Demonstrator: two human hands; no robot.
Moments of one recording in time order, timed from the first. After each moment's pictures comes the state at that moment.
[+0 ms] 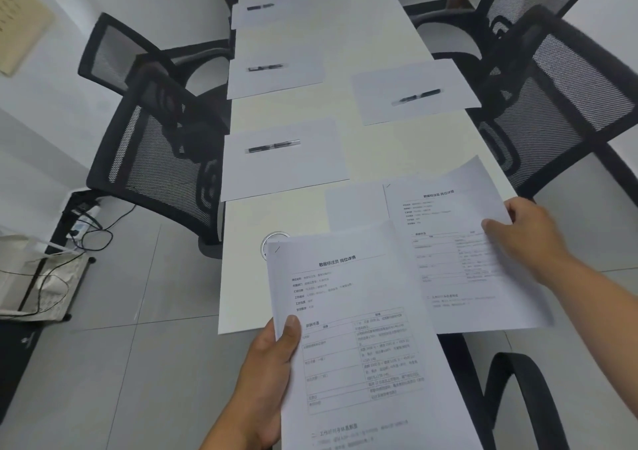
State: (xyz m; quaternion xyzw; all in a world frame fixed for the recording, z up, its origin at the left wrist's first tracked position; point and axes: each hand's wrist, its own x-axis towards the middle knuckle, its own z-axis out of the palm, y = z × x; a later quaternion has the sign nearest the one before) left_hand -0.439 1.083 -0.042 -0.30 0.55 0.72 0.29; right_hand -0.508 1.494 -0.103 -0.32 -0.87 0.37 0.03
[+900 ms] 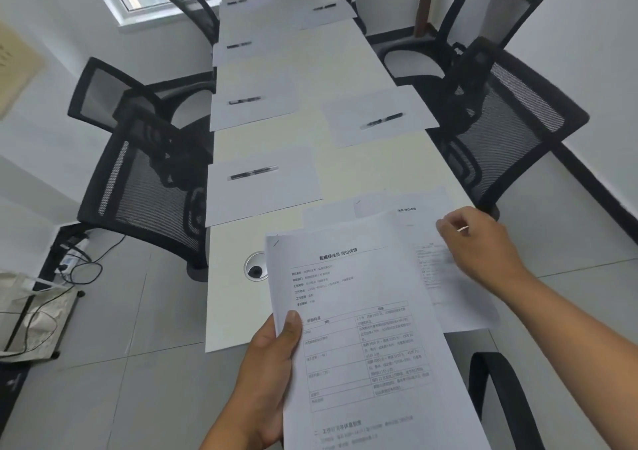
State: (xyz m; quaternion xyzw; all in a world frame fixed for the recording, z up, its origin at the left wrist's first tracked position) left_hand -0.435 1.119 -0.002 -0.24 0.56 0.73 0.30; right_hand -0.472 1.453 -0.044 -0.28 -0.88 0.38 0.04
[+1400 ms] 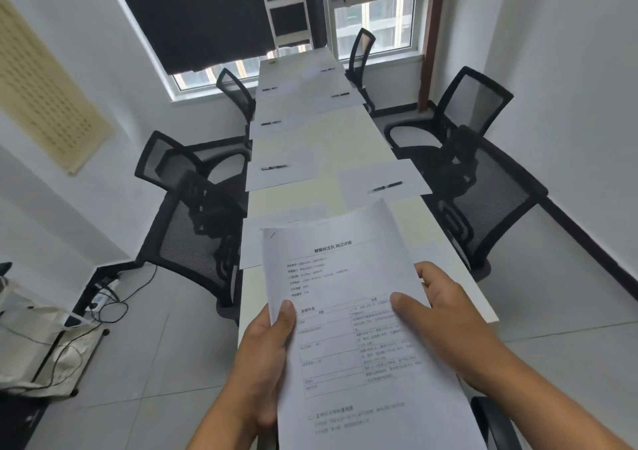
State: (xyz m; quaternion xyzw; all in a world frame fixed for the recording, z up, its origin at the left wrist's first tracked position) left_hand -0.425 1.109 0.111 -0.17 0.60 0.75 0.23; right_hand -0.379 1.354 0.119 -0.15 -0.73 0.66 -0.03
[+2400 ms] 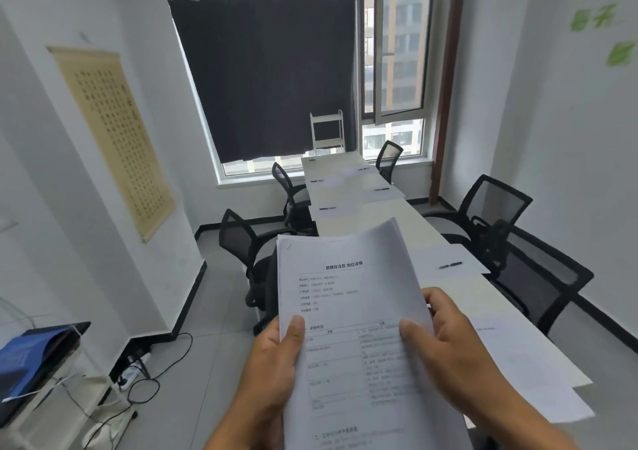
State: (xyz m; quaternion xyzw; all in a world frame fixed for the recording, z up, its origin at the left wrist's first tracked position) left_hand -0.432 0.806 0.260 -0.02 0.65 0.75 0.14; right_hand -0.368 1.035 0.264 -0.10 -0.78 0.61 0.12
